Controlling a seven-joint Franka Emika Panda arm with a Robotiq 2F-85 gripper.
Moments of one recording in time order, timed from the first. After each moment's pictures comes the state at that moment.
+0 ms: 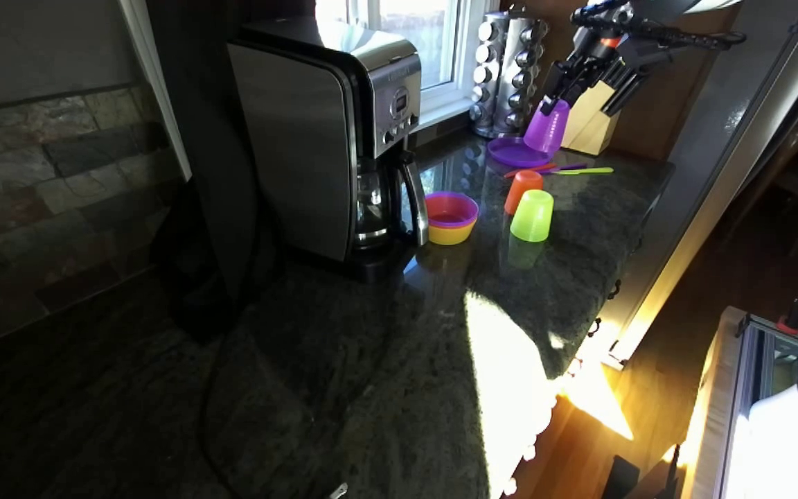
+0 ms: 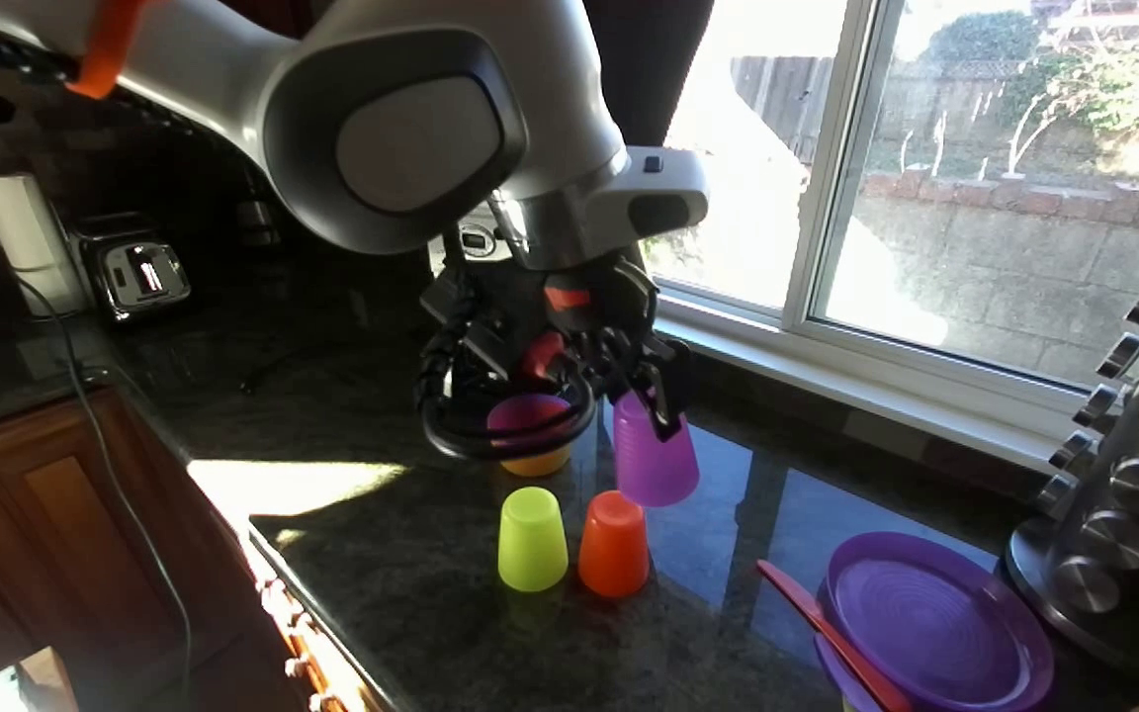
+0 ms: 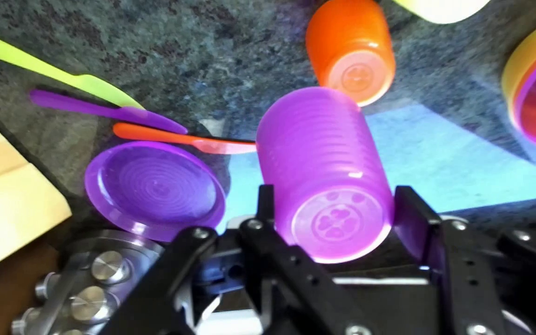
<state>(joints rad) -0.17 -0.25 -0.20 -2.38 -0.10 2.53 -0.05</state>
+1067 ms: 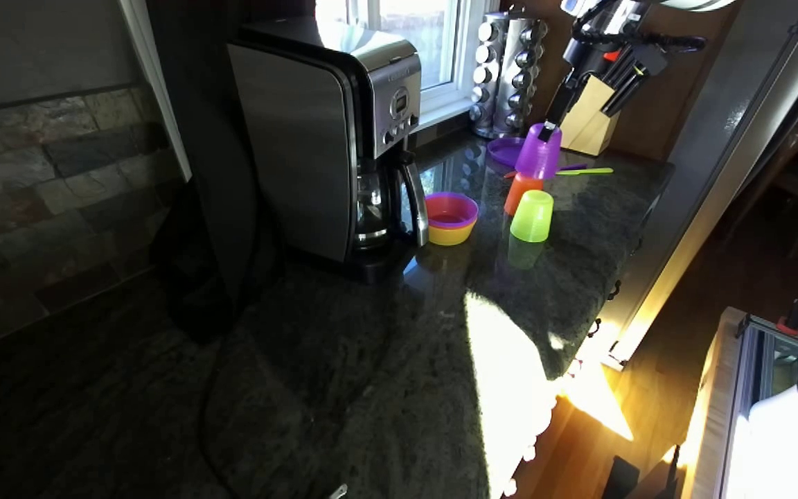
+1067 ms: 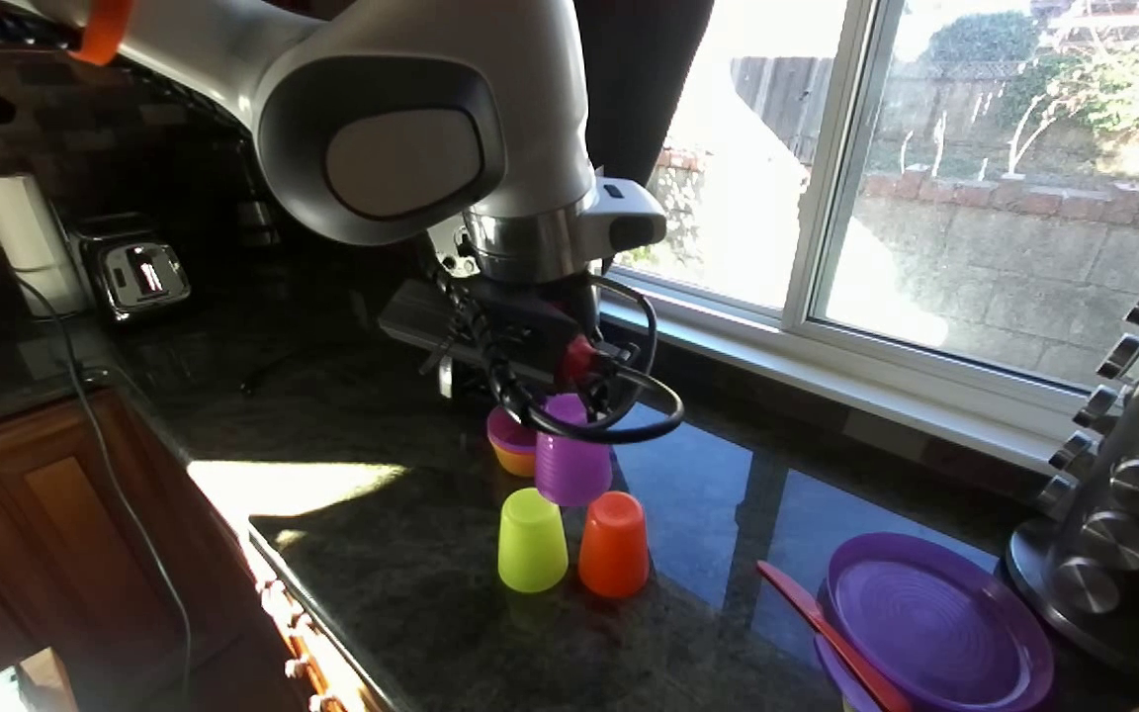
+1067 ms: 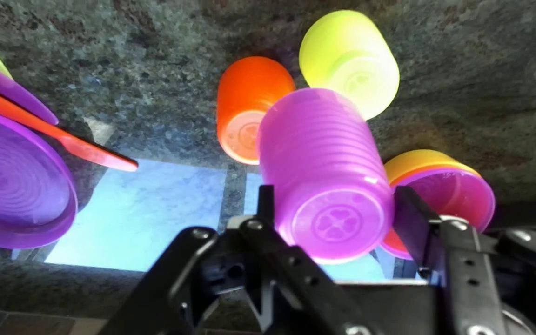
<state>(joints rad) -0.07 -0.25 -0.23 -2.38 0.07 2.36 -0.54</state>
